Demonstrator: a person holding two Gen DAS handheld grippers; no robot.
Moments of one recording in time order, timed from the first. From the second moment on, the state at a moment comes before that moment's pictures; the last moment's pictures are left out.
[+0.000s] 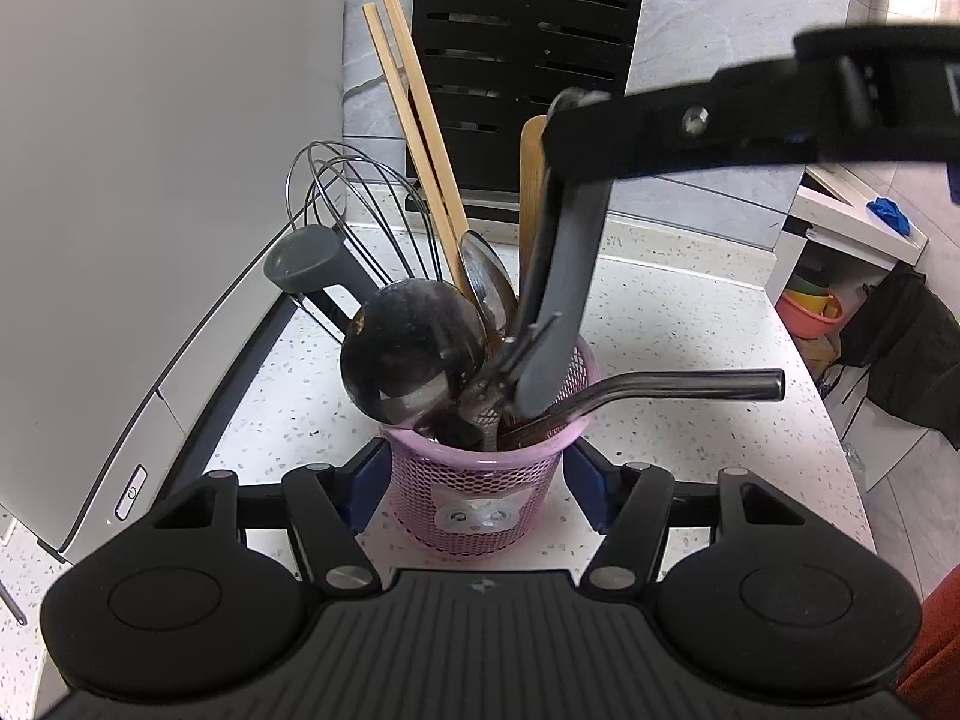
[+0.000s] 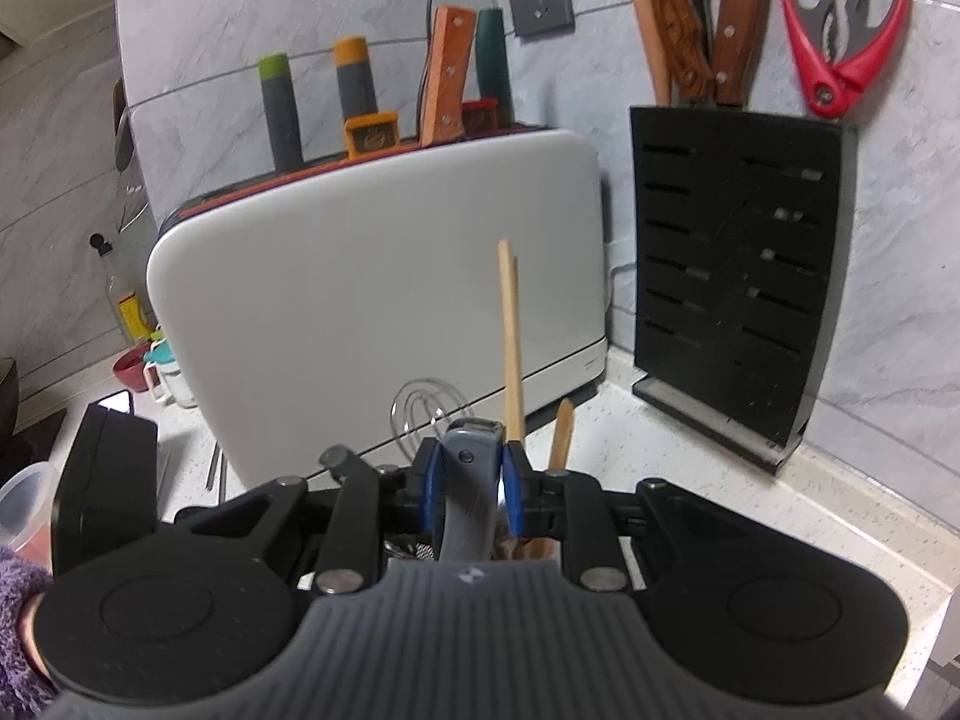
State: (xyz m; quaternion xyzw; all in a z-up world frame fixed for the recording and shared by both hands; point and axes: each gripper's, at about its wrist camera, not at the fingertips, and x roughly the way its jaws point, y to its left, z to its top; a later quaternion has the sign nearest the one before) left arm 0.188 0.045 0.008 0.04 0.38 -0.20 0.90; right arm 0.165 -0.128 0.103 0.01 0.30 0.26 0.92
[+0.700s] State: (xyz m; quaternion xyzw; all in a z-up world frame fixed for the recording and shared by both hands) left arm 0.187 0.047 0.008 0.03 0.38 -0.21 0.90; right arm 0.154 -0.088 0.084 -0.14 0.34 0.28 0.89
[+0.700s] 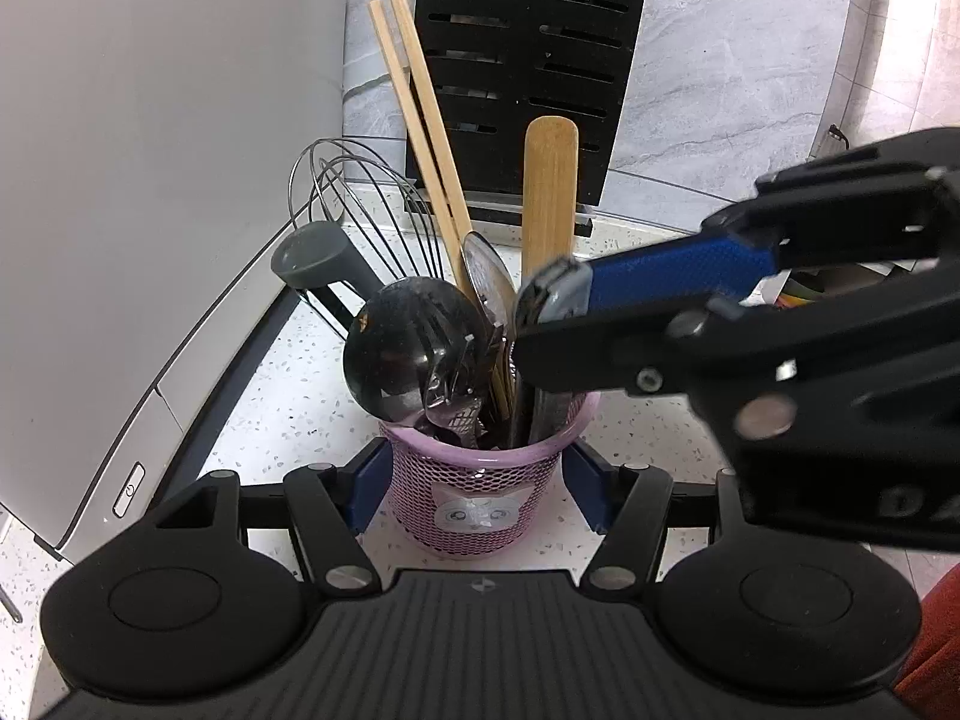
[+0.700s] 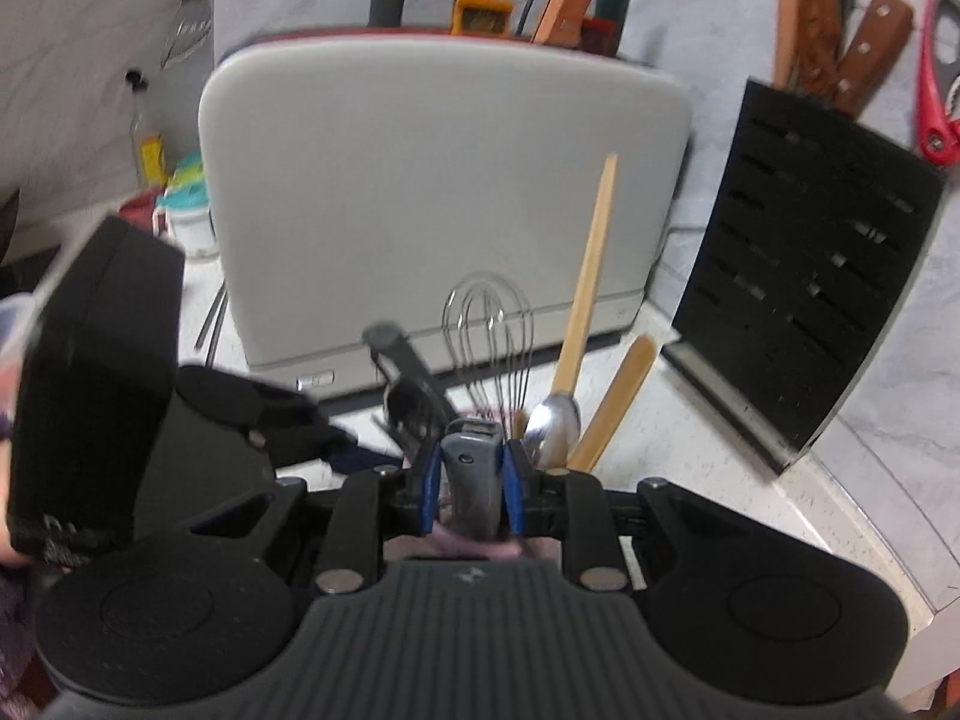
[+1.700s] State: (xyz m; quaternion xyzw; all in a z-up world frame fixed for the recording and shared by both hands) left arm 0.186 0.042 0.005 0.03 0.37 -0.23 0.90; right arm 0.186 -0.105 0.069 -0.07 0.39 0.28 0.87
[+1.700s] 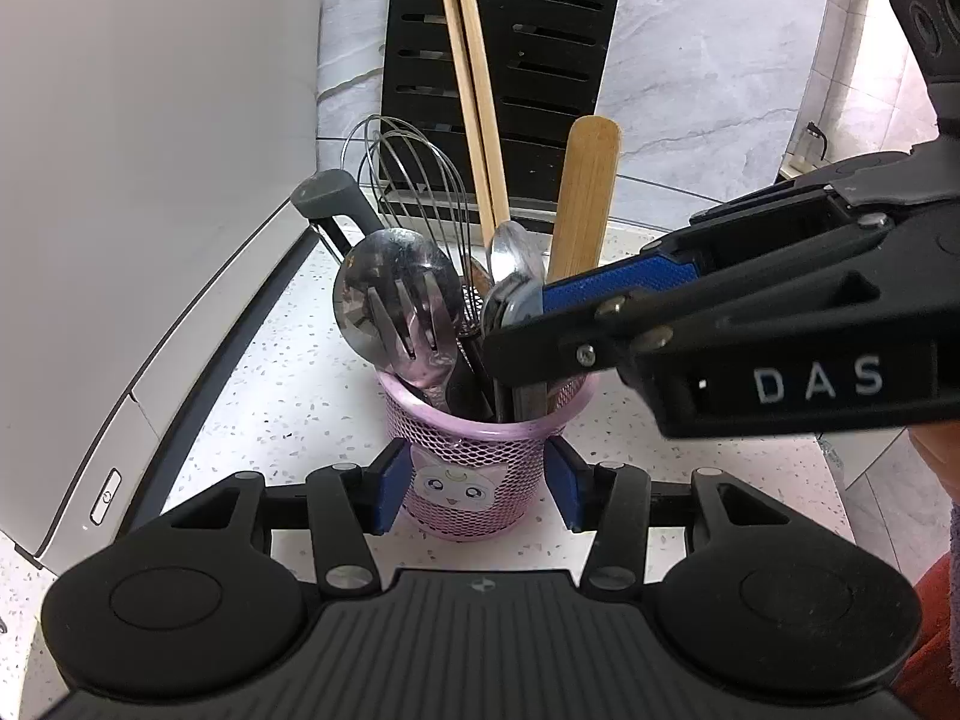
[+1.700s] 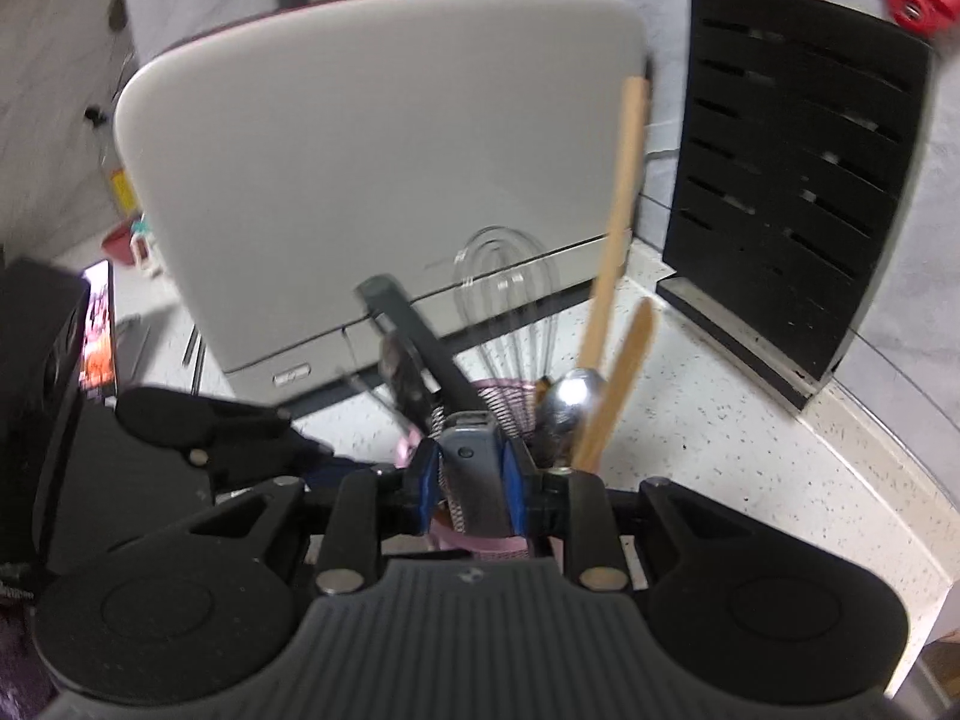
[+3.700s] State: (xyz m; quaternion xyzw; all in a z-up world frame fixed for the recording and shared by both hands) left arm 0.072 0.040 0.052 0.03 0.18 -0.14 0.97; right arm 0.063 -0.186 0.107 0.02 0.18 0.11 0.98
